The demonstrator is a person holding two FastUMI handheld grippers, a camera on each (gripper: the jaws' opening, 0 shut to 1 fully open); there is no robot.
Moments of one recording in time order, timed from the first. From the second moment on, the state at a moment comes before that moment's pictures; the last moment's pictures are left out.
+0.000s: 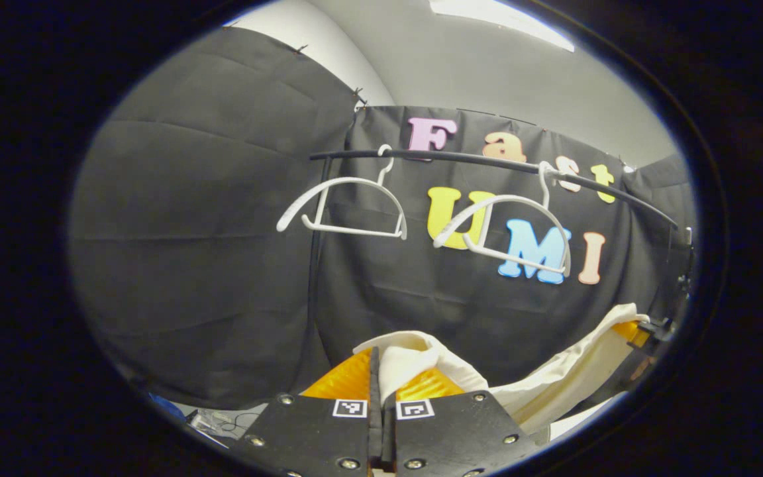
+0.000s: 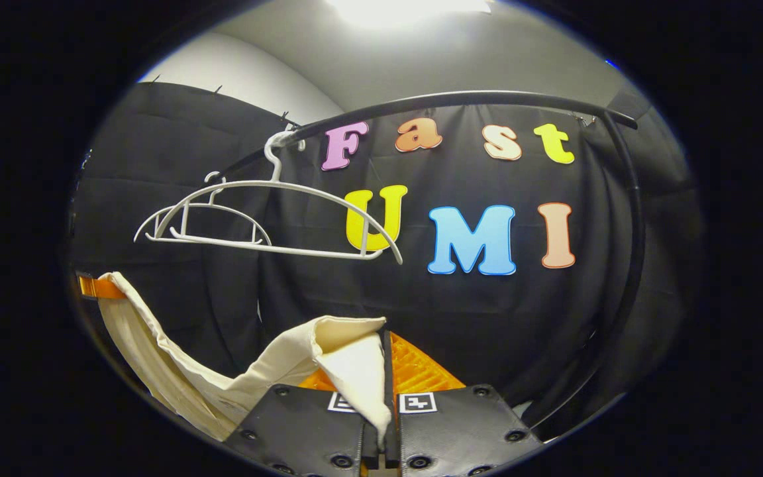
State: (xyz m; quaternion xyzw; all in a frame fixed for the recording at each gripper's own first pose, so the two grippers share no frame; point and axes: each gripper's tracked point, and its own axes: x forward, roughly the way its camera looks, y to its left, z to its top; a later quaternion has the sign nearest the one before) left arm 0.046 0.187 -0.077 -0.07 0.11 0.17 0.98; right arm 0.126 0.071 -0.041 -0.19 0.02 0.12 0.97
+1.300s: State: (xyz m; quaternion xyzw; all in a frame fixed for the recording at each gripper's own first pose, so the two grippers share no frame) left arm -0.008 0.130 -0.352 -0.04 0.35 0.02 0.94; right arm 0.011 -0.003 -0.305 -0.16 0.33 -0.03 0.93
